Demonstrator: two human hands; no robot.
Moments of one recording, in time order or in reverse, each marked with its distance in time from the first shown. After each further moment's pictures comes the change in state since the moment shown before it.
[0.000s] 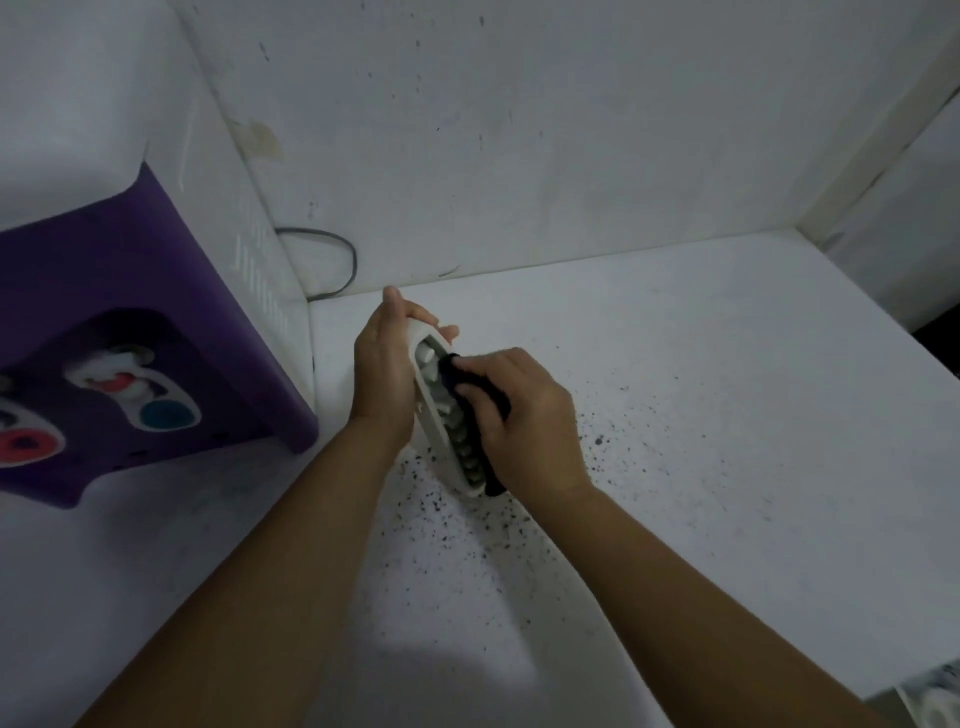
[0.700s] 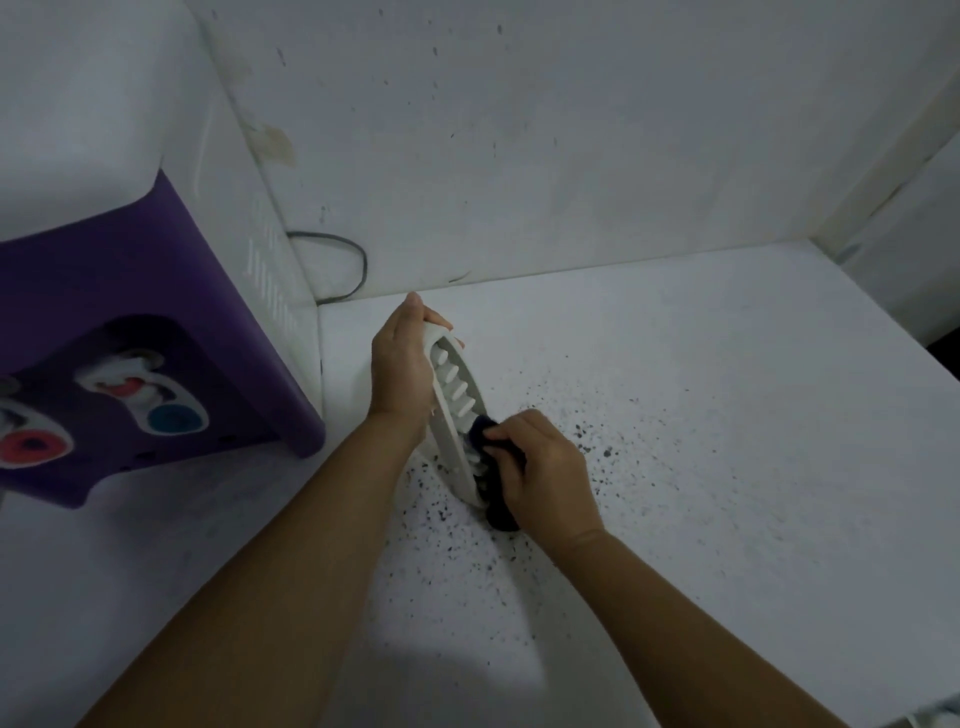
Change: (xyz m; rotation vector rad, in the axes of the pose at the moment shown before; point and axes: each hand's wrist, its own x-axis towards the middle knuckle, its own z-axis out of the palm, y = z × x) left_hand 0.014 -0.008 0.002 0.071 0.034 -0.034; right_hand -0.037 0.033 0.010 -0.062 -0.131 0.087
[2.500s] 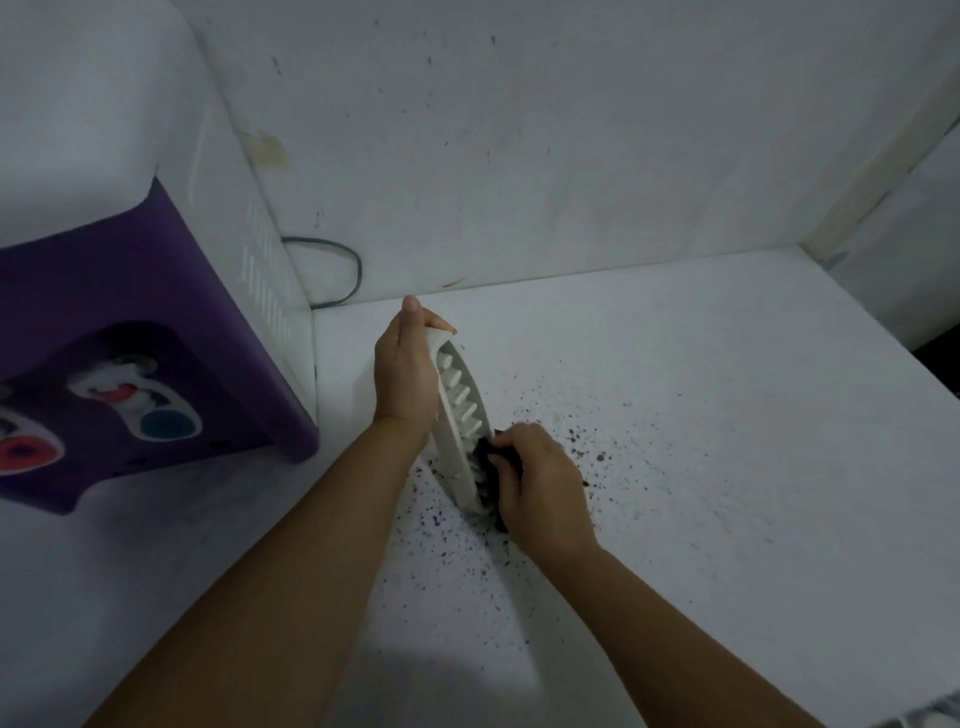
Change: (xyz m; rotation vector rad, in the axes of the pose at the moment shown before) left_hand -0.002 0.002 0.009 0.161 0.081 0.087; right_hand -0.009 0.000 0.000 -0.030 -0.038 0.110
